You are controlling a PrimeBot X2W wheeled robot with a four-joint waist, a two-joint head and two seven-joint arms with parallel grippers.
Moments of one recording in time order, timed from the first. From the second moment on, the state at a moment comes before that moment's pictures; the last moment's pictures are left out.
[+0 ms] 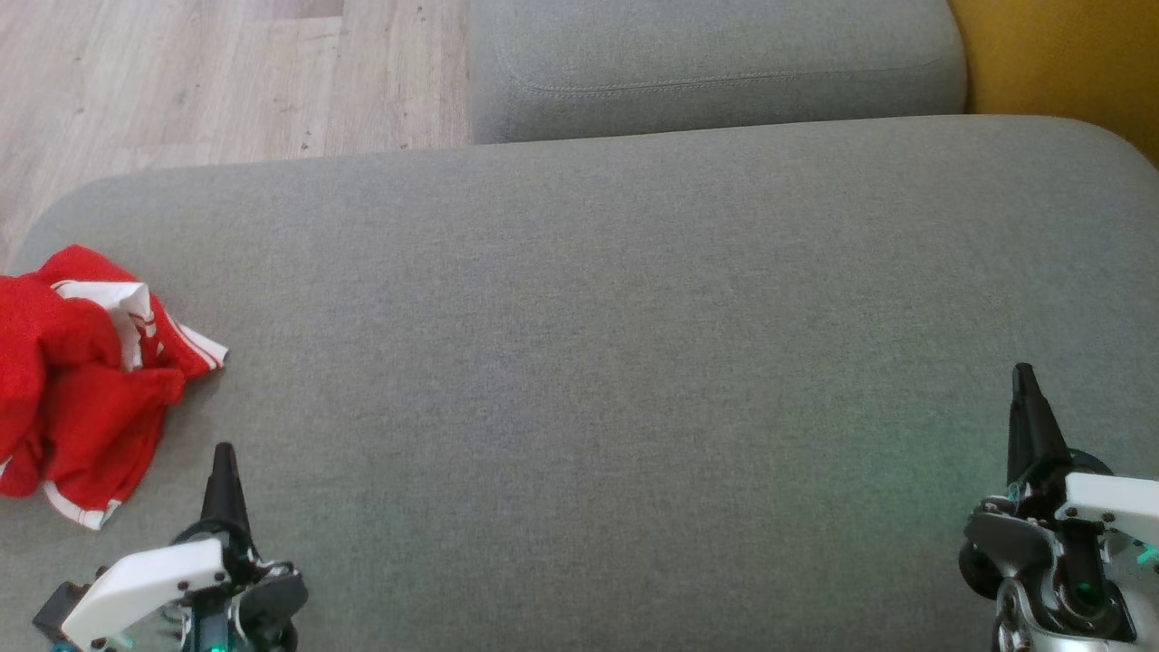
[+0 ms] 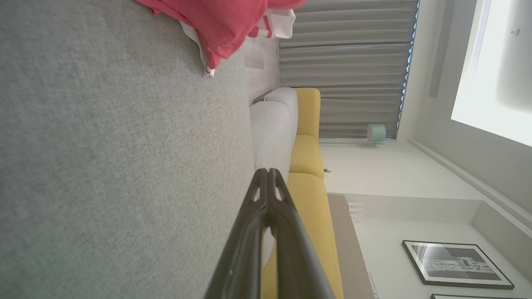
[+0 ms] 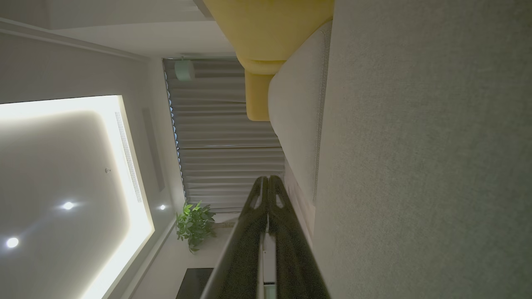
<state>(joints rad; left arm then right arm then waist) -0.06 0.04 0.07 0.28 -1.60 -0.12 0.11 -0.09 -0.05 -0.13 0.28 1.60 0.13 0.11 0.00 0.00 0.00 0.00</state>
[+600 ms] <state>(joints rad) -0.06 0.04 0.07 0.28 -1.60 -0.12 0.11 -0.09 -0.05 -0.13 0.28 1.60 0.13 0.11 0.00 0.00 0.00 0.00</state>
